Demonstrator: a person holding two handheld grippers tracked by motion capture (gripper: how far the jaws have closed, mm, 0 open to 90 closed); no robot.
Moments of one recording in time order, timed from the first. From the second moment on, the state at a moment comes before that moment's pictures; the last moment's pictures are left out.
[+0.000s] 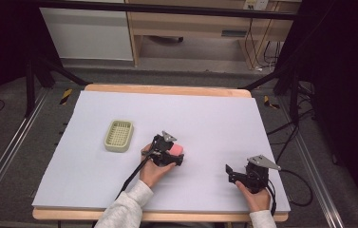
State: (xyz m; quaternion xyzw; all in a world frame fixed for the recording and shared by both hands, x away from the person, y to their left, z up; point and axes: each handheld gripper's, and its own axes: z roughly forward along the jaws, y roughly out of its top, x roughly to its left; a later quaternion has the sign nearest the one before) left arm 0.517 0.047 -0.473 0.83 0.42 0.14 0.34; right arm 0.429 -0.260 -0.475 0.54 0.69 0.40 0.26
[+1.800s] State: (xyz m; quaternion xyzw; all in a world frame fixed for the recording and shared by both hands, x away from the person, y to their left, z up) left arm 0.516 0.045 -0.472 0.85 0.41 0.15 0.31; right arm 0.430 -0.259 -0.476 0.54 0.70 0.40 0.26
